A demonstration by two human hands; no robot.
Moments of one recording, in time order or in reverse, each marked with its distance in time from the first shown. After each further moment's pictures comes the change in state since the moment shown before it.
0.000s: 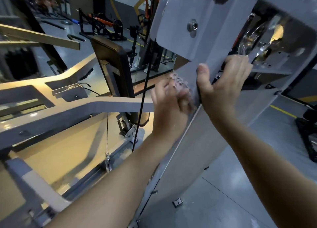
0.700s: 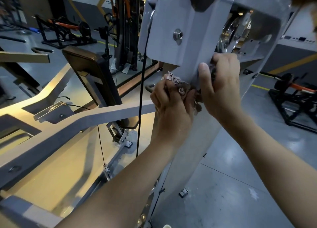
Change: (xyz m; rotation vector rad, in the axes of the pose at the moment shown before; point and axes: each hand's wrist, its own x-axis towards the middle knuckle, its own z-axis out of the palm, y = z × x) left_hand -0.003 0.003 -0.005 0.316 -0.156 0.295; right_hand 0.008 -0.017 -0.033 -0.154 -0.220 0.049
